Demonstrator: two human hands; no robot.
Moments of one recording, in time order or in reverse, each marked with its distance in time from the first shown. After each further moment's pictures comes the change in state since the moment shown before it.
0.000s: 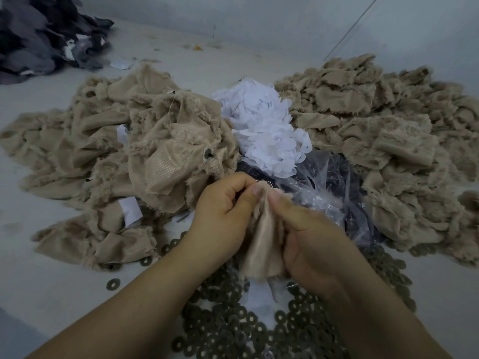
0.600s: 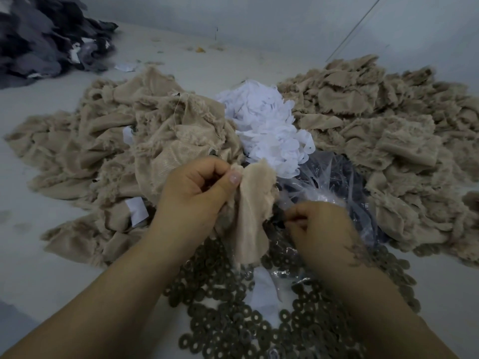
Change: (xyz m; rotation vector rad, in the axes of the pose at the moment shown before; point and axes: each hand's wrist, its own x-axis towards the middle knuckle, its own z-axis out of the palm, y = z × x) left_hand 0.004 0.007 -0.038 -0.099 0.070 -0.042; right_hand 0.008 -0.008 -0.021 -1.533 0.373 -0.385
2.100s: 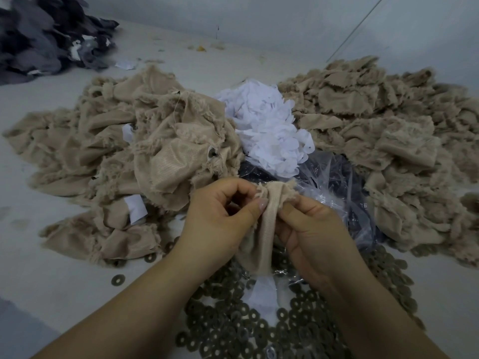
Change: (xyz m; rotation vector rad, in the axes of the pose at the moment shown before) left_hand -0.018 -0.009 0.029 -0.016 -0.021 -0.040; right_hand -0.007 -0.015 0.012 1.565 -0.225 0.205
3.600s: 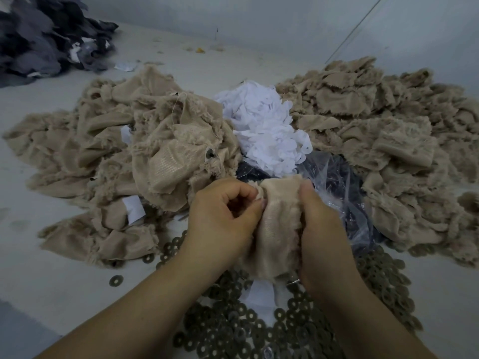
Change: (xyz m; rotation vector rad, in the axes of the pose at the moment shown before) left_hand -0.001 0.009 0.008 0.323 0.113 0.124; right_hand -0.006 0.004 -0.004 -0.371 0.196 -0.131
